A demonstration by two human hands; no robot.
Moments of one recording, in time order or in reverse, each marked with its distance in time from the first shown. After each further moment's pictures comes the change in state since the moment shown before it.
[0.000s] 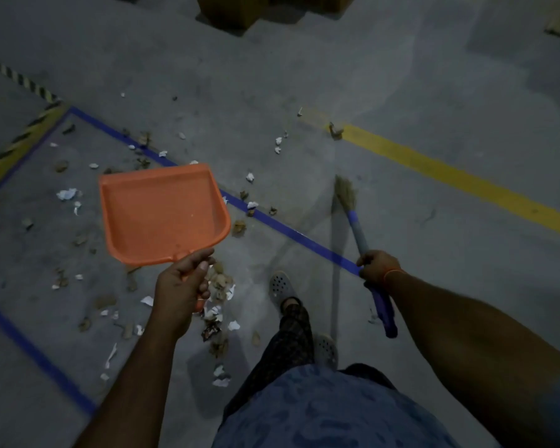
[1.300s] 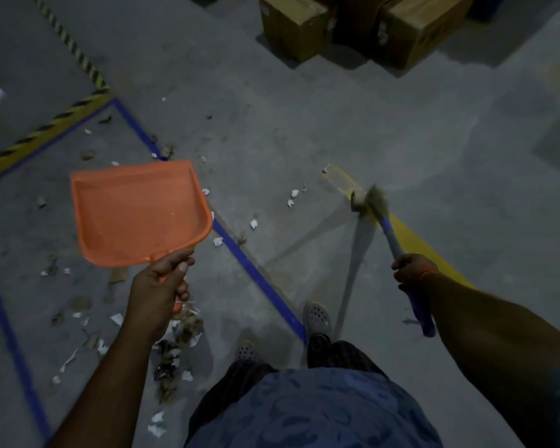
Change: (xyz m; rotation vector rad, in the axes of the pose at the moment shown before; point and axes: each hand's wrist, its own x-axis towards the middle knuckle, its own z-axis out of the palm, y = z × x) left_hand 0.202 0.153 0.153 -0.113 0.331 0.005; right_hand 0.295 -0.205 -0.278 -0.191 -0.041 -0.032
